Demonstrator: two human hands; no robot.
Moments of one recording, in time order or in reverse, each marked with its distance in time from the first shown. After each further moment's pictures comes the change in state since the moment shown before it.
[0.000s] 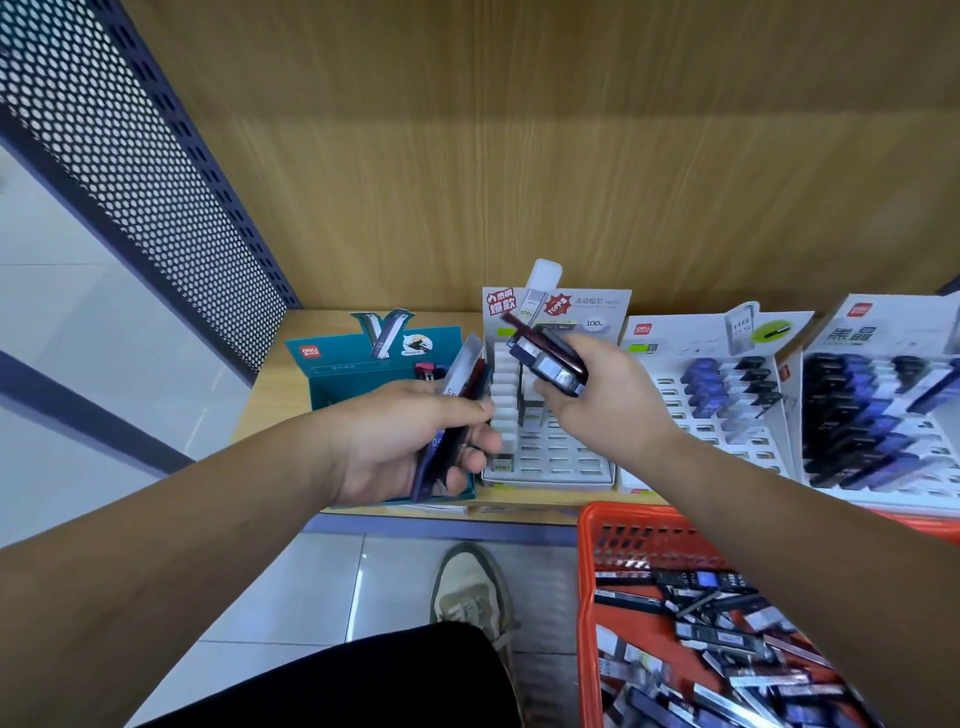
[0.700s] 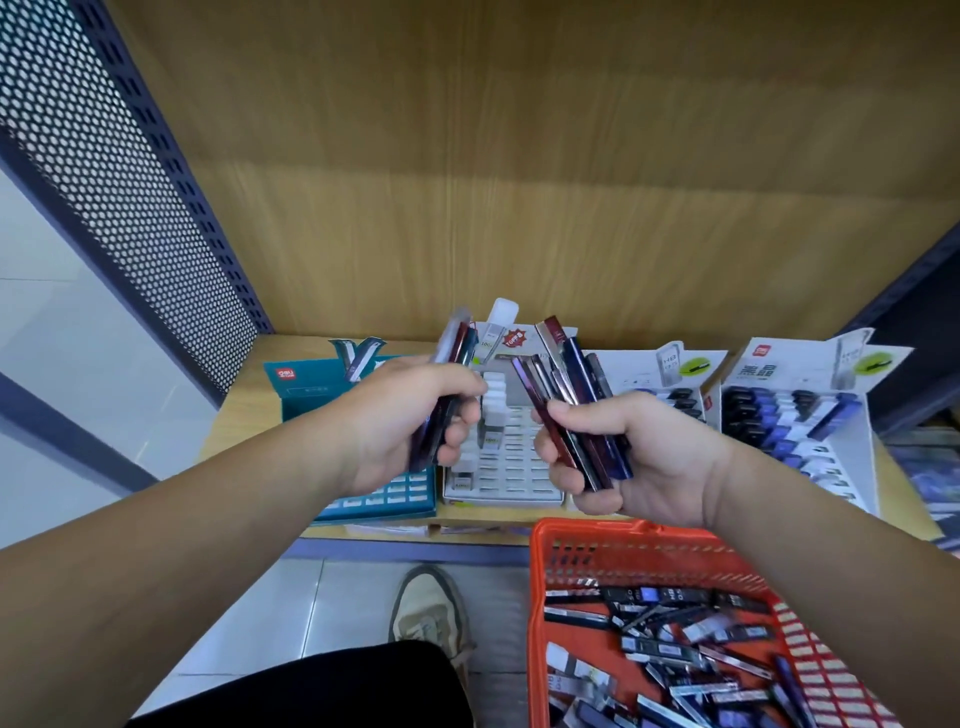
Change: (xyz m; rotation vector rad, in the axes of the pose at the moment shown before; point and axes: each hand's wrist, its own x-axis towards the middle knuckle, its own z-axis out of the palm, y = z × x) left_hand -0.015 0.026 0.035 -0.046 0.065 0.273; right_hand -0.051 -0.051 -0.098 1.059 -0.652 0.629
